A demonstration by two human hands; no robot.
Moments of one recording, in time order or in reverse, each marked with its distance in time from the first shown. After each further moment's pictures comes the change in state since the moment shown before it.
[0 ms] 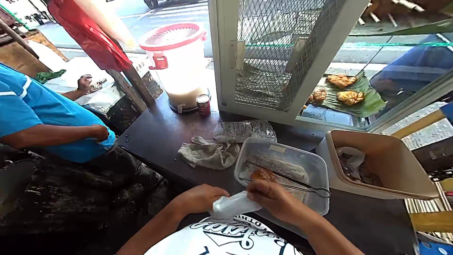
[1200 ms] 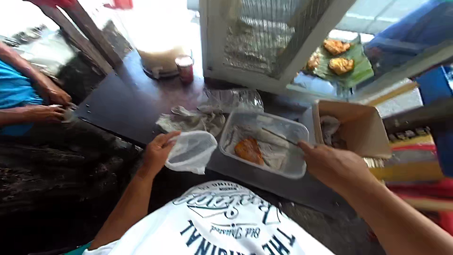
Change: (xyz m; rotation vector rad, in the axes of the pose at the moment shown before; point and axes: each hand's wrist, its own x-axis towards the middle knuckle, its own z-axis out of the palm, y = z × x) left_hand -0.013 -0.065 -0.011 -0.150 0.897 -0.032; right_hand -0.061 -0.018 -0.086 -1.214 -0.015 0.873
